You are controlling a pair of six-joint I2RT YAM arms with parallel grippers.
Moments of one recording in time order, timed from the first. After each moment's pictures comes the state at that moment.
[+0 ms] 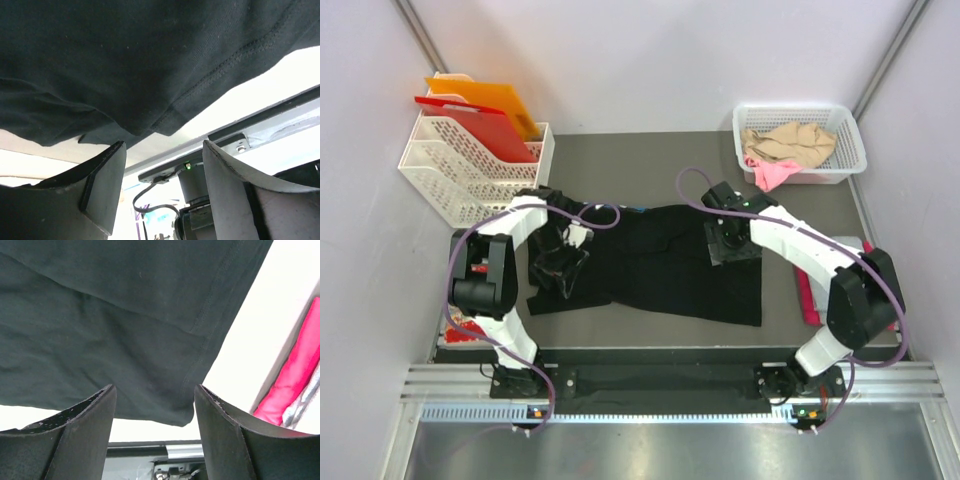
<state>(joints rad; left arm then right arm) -0.14 1.77 1.21 -1.22 0.17 0.37 0.57 1.58 1.22 -0.96 0.26 0.39</state>
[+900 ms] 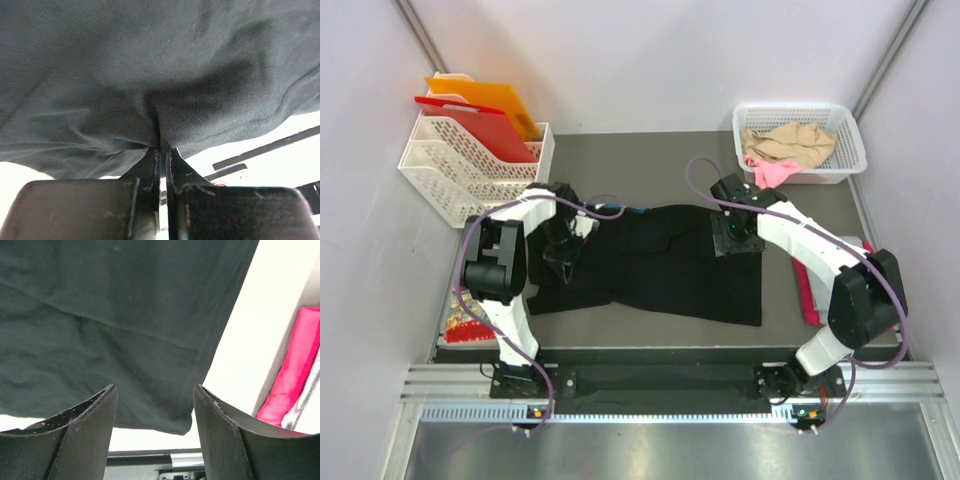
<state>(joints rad) -0.16 1.90 1.29 -1.12 0.16 0.32 0.52 1.57 1.24 -0.94 0.24 0.39</state>
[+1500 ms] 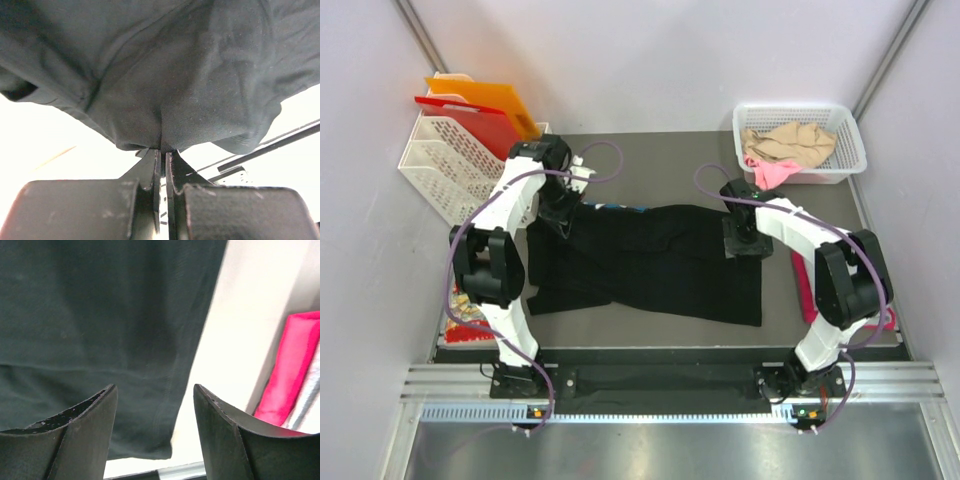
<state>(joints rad) -0.16 1.87 1.71 -1.31 0.17 0.34 0.41 1.70 1.18 -0.85 0.27 0.35</state>
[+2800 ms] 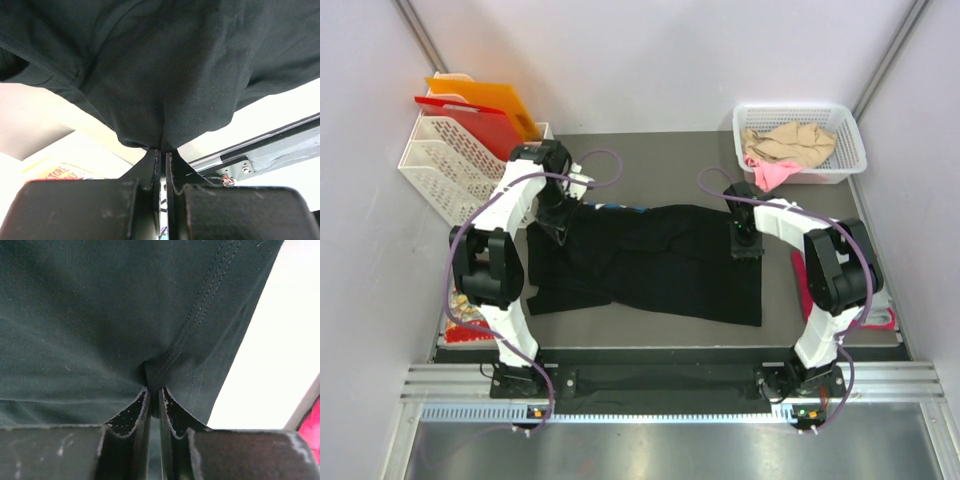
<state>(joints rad) -0.16 1.86 1.69 -1.34 0.12 0.34 0.34 1.80 1.15 -0.74 0.16 0.36</state>
